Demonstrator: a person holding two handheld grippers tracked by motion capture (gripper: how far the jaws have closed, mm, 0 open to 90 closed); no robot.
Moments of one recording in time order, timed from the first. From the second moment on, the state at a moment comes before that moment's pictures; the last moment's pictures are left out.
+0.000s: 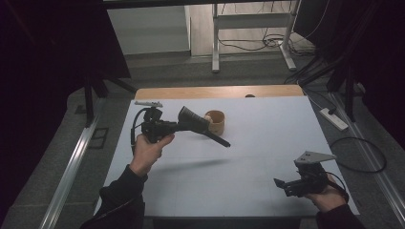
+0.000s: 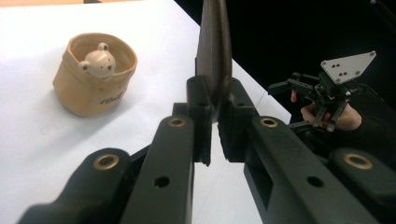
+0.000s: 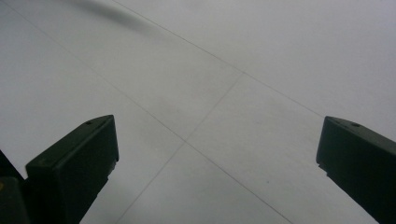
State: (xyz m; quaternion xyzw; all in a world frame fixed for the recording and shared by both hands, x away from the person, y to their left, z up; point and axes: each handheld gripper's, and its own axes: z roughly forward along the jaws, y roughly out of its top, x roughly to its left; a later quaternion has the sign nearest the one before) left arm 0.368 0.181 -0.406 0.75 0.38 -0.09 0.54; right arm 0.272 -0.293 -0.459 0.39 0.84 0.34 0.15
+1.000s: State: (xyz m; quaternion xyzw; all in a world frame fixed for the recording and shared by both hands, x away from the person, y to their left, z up) left arm 0.390 0.197 -0.395 0.73 0.40 -0.08 0.55; right arm 0.262 -0.317 -0.456 0.46 0.82 0.30 0.16
